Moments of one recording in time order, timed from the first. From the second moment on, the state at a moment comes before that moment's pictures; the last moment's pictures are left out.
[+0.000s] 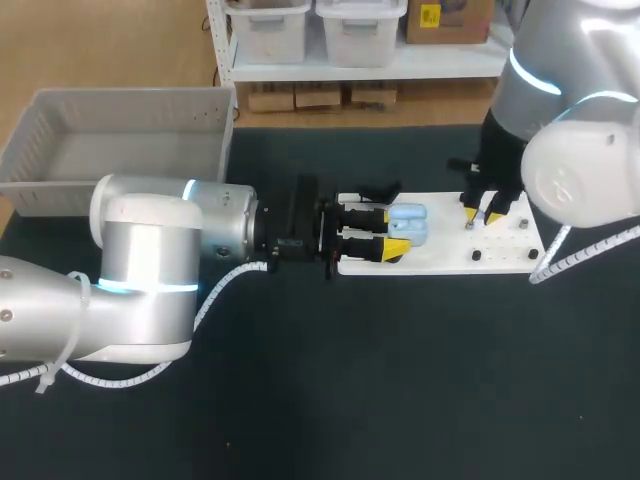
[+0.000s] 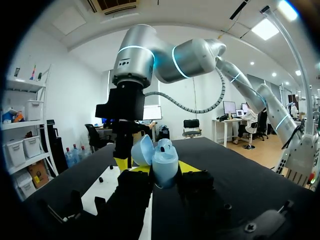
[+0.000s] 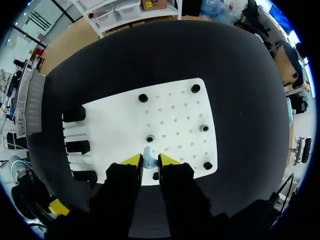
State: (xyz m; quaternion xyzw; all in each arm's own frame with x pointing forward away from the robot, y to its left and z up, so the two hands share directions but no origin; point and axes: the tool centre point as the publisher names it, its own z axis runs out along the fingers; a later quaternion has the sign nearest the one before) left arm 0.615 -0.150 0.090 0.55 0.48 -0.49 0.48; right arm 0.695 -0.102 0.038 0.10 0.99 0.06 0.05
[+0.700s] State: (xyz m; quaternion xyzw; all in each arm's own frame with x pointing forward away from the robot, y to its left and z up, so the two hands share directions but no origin) left arm 0.615 -0.150 0.090 0.55 0.48 -0.49 0.48; right arm 0.631 -0.085 0.159 0.08 0.99 0.05 0.08
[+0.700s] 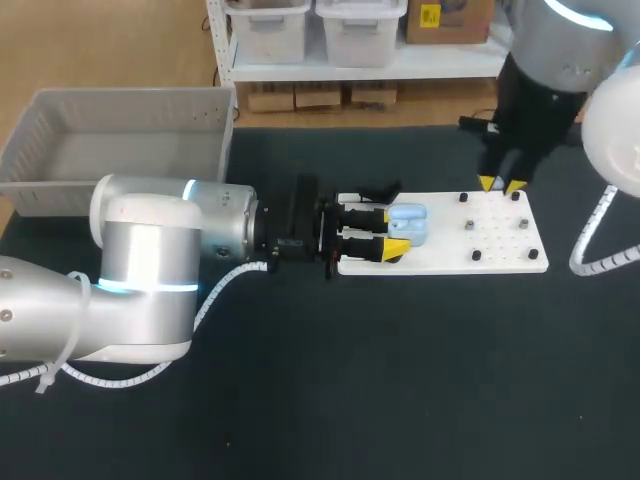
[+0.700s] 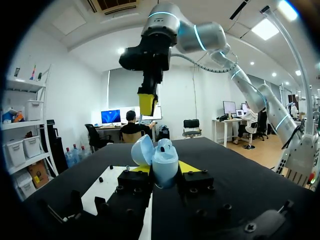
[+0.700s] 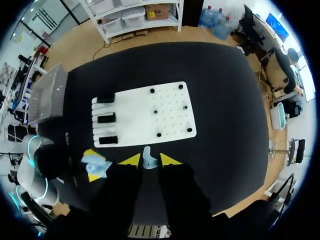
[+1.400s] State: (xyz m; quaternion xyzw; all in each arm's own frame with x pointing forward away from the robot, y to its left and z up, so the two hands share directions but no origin) left arm 0.615 -0.150 0.090 0.55 0.48 -0.49 0.48; right arm 0.586 0.000 0.180 0.01 1.00 0.04 0.03
